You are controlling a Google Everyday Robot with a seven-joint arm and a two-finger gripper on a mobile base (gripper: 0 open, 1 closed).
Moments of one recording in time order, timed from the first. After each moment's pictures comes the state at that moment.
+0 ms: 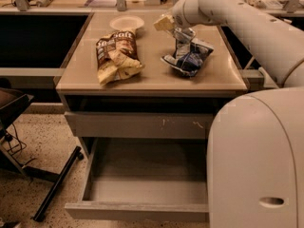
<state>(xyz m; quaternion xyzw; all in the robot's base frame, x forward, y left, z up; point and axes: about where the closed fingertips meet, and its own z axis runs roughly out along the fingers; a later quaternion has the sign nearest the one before) 0.865 -0.071 0.923 -0.38 0.75 0.04 0.54</state>
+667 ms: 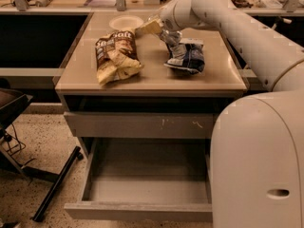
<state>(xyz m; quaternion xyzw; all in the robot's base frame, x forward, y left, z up) 0.858 -0.022 0.918 -0.43 0.71 0.09 0.55</state>
